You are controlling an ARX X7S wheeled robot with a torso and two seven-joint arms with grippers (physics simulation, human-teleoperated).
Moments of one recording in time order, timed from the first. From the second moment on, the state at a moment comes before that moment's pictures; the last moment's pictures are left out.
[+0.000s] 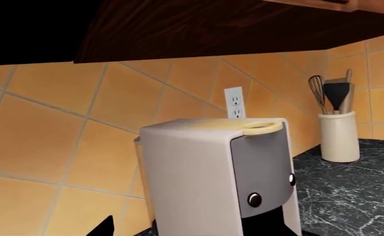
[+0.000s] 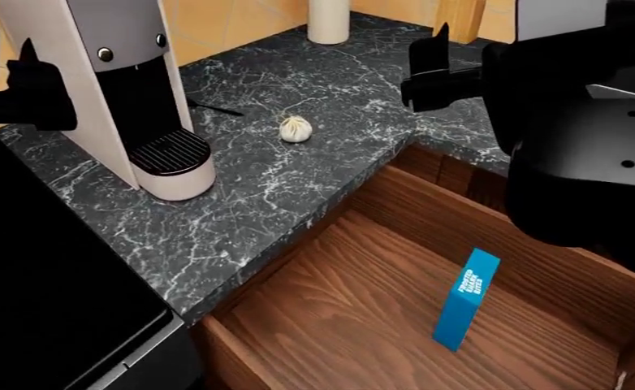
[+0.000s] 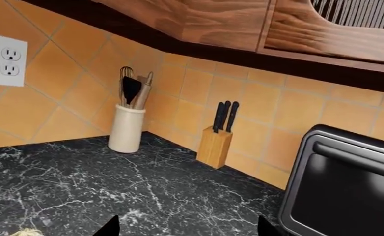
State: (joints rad) left arm -0.98 -0.49 -0.15 0.73 -0.35 -1.50 -0.15; right arm 1.72 0.79 -1.31 -0.30 1.52 0.47 1.14
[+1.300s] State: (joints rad) left arm -0.98 -0.50 -0.15 0.72 -0.39 -1.49 -0.18; right arm 1.67 0.91 -1.27 -0.32 1.51 0.44 1.15
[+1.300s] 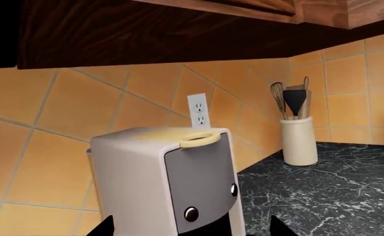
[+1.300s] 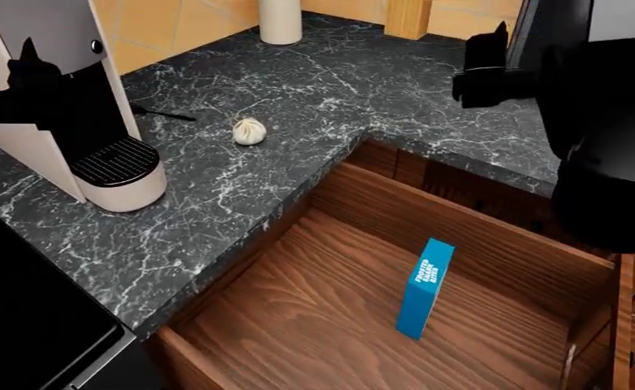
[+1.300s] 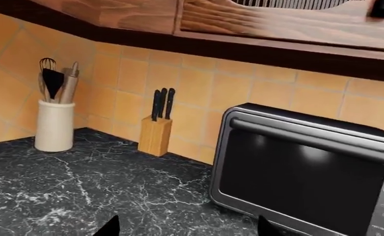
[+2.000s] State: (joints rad) left arm -0.98 -0.50 -0.15 0.72 -0.41 -1.49 -0.19; right arm 1.37 1.34 -1.32 -0.41 1.55 0.18 1.20
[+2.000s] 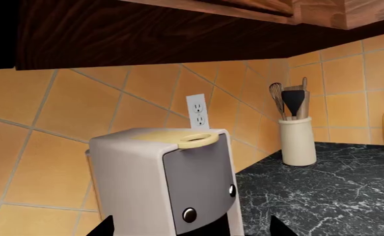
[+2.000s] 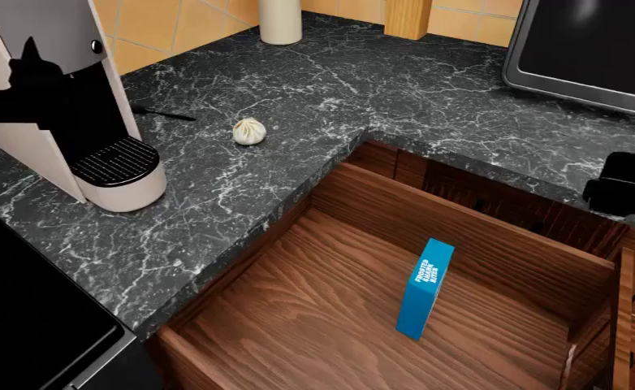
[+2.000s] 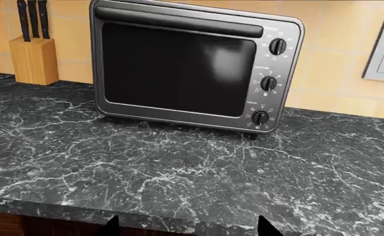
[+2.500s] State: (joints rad) left arm -0.98 -0.50 -0.15 0.72 -0.43 -1.49 -0.21; right arm 1.01 1.54 -1.54 -0.31 1.59 -0.28 1.06
